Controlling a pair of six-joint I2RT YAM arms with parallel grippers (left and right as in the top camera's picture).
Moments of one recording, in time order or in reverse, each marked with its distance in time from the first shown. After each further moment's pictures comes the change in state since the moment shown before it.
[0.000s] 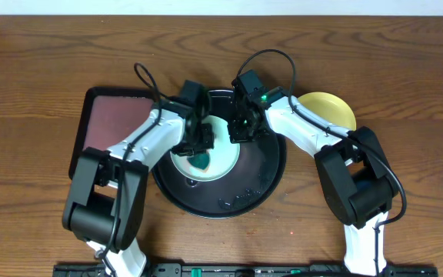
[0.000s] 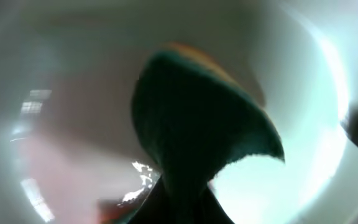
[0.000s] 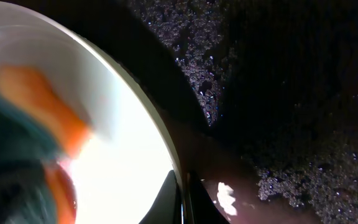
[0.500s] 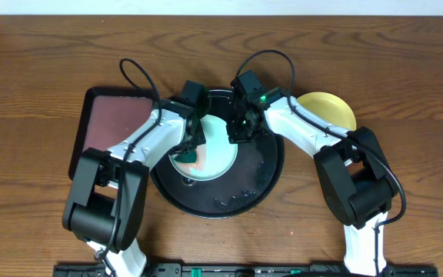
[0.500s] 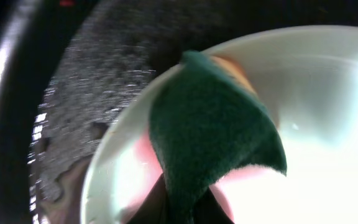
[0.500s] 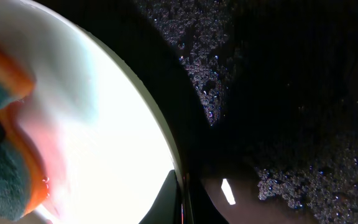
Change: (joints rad) left arm 0.004 -0.002 0.000 -0.013 -0.200 -0.116; right arm 0.005 0.000 0.000 0.003 -0.008 0.004
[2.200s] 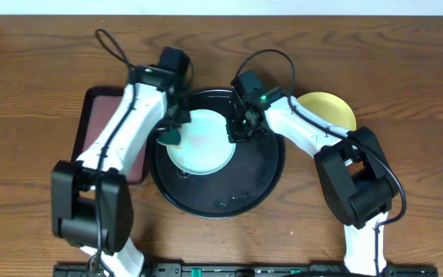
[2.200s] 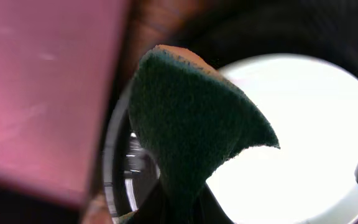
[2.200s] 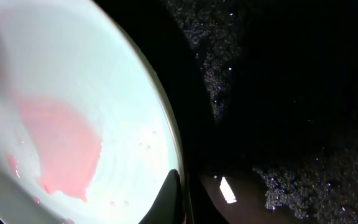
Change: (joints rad) left arm 0.107 -0.041 0.299 -0.334 0.004 0.153; right arm -0.001 -0.002 0.000 0.002 -0.011 -0.009
